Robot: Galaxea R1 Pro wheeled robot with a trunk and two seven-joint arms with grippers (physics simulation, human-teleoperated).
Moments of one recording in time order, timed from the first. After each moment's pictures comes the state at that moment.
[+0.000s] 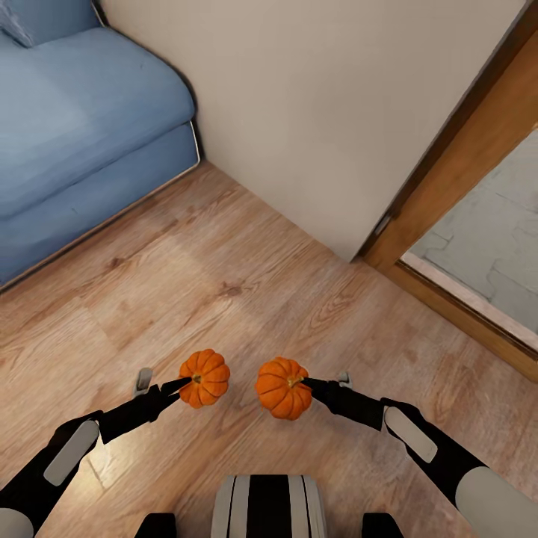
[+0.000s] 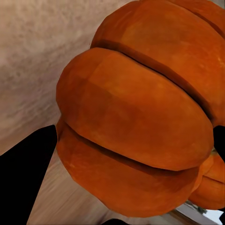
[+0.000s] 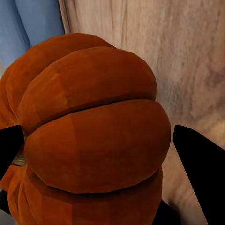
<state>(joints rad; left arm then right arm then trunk) -0.49 0.34 -0.12 -0.85 1.00 0.65 -0.70 -0.65 -0.29 0.61 -0.76 -1.26 0.53 0.77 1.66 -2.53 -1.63</state>
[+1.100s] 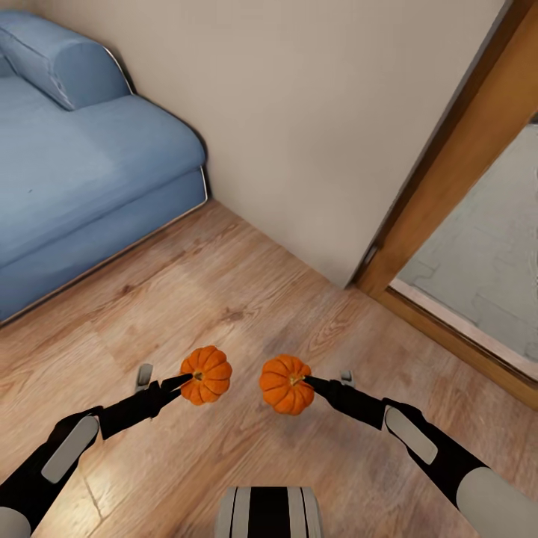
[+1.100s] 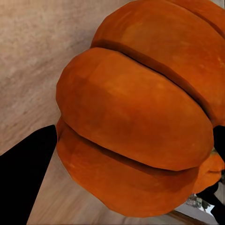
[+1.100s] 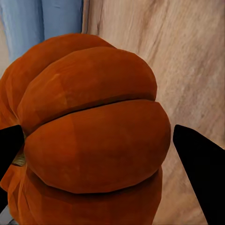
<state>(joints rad) -0.49 0.36 -0.13 -0.89 1.01 0.67 -0.70 -0.65 -0.29 0.61 -0.75 -1.22 0.41 0.76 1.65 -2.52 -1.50</state>
